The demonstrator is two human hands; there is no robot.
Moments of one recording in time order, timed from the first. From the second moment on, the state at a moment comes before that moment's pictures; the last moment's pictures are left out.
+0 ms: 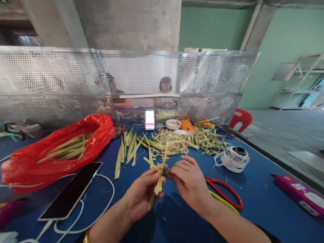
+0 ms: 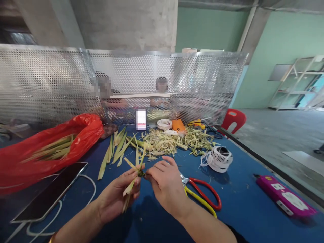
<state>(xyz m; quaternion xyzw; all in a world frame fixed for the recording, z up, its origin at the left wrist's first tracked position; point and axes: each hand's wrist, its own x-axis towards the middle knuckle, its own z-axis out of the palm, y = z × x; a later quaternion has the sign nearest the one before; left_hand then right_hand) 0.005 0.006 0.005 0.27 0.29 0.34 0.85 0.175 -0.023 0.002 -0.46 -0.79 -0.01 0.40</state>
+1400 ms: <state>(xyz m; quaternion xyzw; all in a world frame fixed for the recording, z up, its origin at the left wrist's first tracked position) 0.030 0.002 -0.016 0.33 0.31 0.46 0.76 0.141 -0.019 -0.035 -0.46 -0.59 0.48 0.45</state>
